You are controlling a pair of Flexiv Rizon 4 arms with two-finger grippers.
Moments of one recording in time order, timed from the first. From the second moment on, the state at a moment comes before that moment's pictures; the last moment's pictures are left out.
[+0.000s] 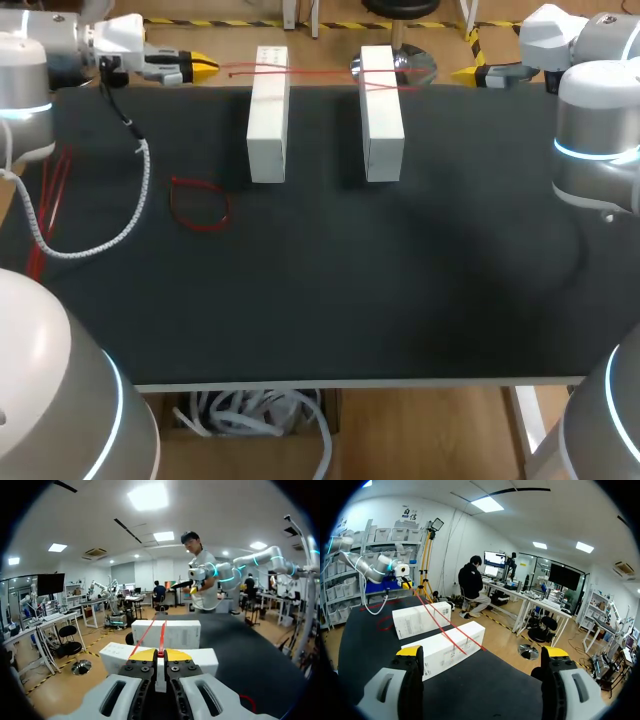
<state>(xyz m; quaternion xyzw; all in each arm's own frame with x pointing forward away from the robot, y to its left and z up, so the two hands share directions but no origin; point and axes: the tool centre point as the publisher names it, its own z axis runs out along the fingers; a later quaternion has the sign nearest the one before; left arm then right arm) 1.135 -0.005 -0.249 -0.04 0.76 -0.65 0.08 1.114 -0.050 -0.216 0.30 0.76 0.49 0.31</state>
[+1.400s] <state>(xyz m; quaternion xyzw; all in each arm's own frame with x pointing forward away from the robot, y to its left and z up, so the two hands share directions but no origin) 1.115 0.009 -0.181 -0.08 0.72 -0.69 0.08 1.114 -0.050 -0.216 0.30 0.76 0.49 0.31</state>
